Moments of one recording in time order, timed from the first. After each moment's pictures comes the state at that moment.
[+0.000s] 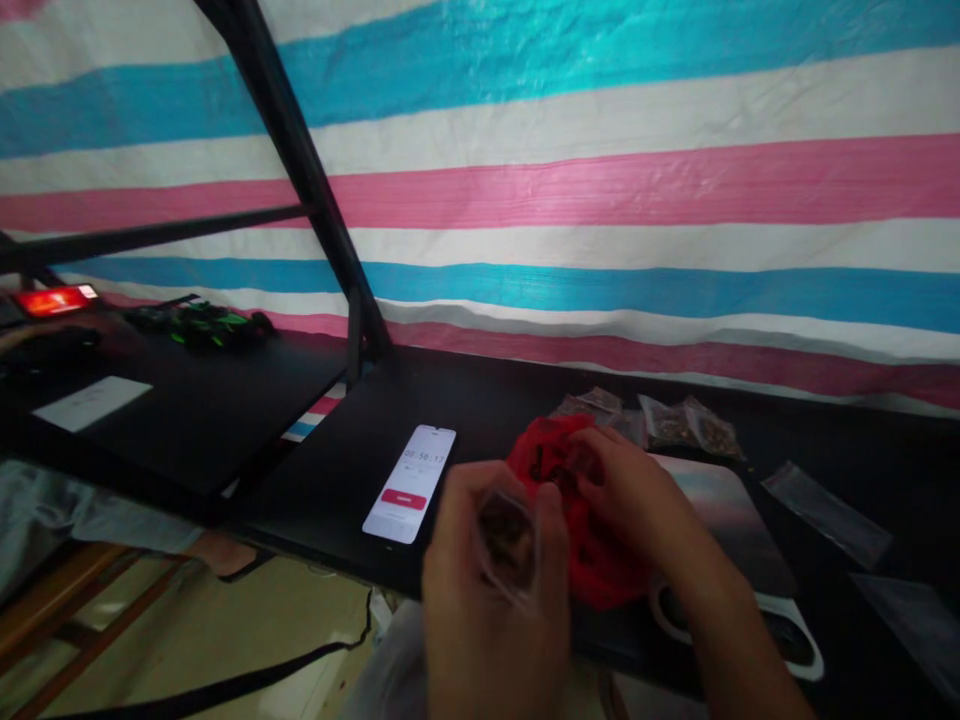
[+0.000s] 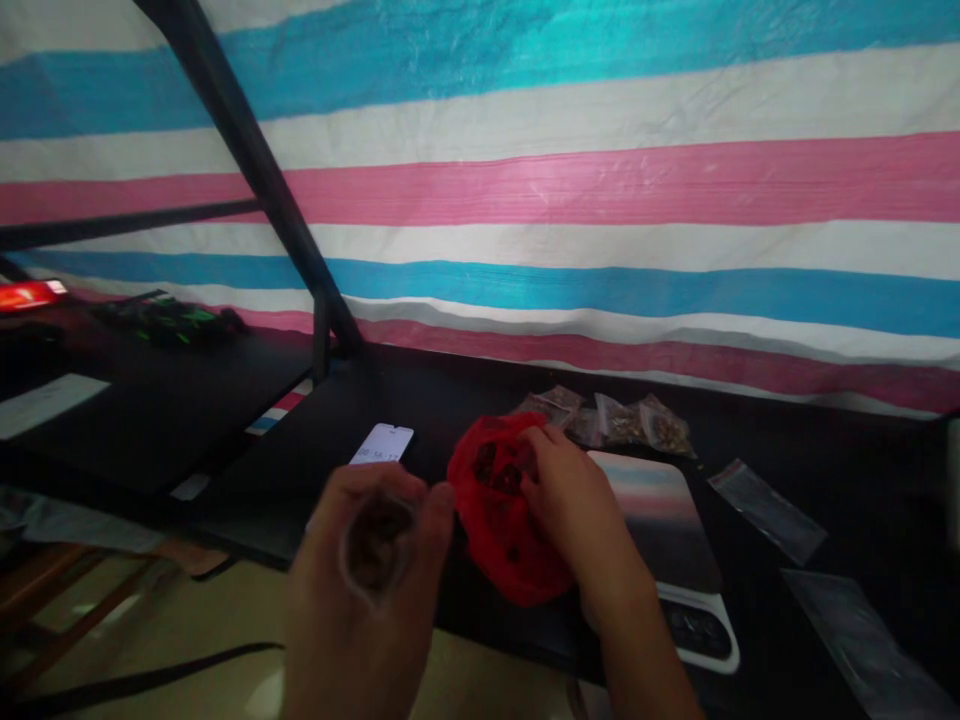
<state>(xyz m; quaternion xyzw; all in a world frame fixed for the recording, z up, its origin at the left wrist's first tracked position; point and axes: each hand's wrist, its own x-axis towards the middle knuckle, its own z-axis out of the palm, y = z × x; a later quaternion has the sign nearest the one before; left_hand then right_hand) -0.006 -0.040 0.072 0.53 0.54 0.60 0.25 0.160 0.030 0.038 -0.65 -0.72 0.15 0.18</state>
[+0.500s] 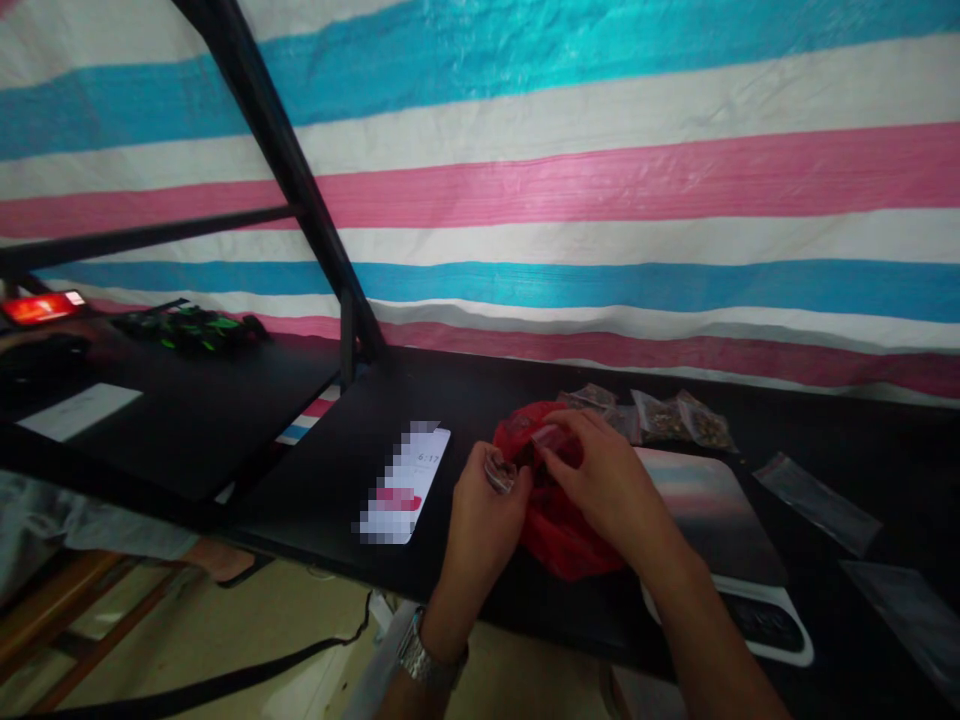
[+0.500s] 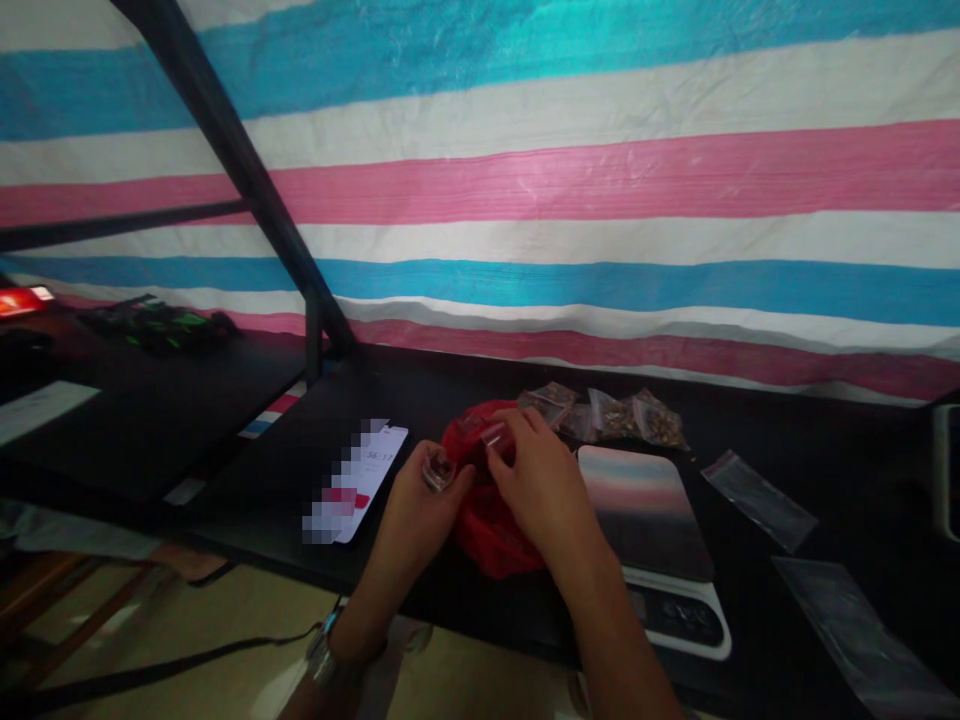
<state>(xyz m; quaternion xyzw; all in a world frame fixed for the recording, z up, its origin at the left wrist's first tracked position) -0.014 0.025 0.006 0.55 0.58 0.49 0.35 0.140 0.037 0.039 -0.62 -0.70 0.15 0.31</state>
